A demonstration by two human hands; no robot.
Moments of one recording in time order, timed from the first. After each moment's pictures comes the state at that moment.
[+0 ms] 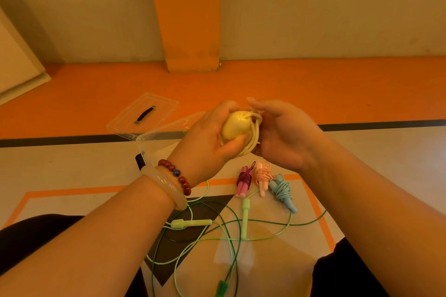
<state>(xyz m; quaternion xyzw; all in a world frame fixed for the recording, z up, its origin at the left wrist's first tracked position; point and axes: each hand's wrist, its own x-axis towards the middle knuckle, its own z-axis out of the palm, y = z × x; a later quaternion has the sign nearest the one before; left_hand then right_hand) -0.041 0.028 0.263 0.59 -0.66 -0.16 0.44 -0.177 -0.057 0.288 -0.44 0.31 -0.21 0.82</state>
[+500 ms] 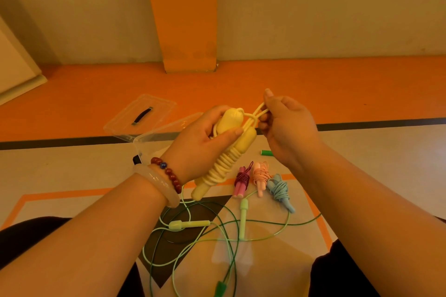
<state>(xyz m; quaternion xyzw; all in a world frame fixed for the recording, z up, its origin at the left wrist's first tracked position) -0.040 0.028 0.270 0.59 -0.61 -0.28 0.45 -0.176 -0.063 0.279 -0.48 0.40 -0.44 0.64</state>
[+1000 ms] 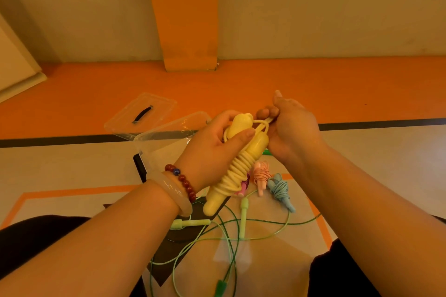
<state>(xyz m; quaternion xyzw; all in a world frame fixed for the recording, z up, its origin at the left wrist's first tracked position) -0.057 0.027 0.259 0.59 -0.54 -0.33 0.49 -0.165 -0.057 0.286 -0.24 0.34 -0.49 0.76</state>
